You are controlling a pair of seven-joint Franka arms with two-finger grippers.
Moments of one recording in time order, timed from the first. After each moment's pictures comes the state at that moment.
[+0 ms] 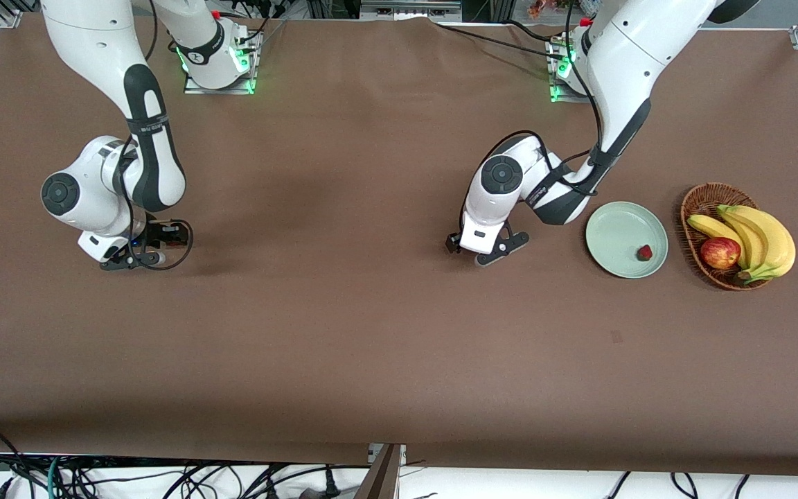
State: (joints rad) left arm -0.12 0.64 -0.49 -1.93 0.41 2.47 -1.37; right arm 0.64 0.54 -0.68 -2.18 0.55 2.45 -0.59
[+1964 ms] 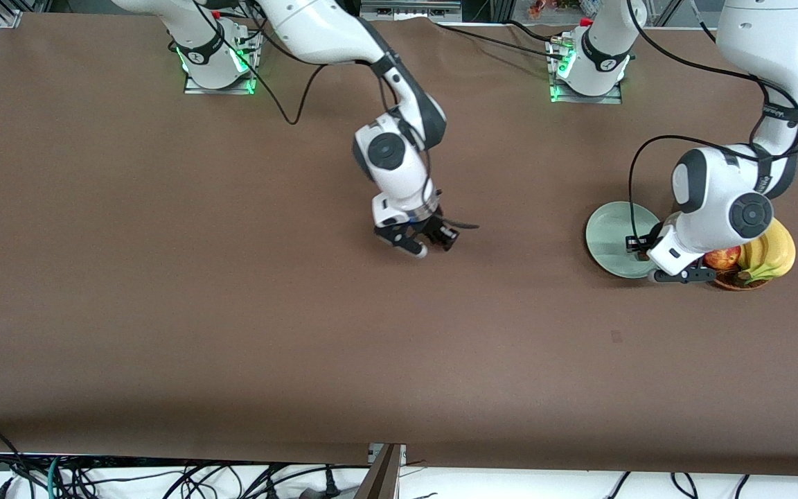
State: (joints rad) left arm -0.06 0.39 0.13 -2.13 -0.05 2.35 0.05; right arm 1.13 0.95 -0.31 -1.34 0.59 2.60 1.16
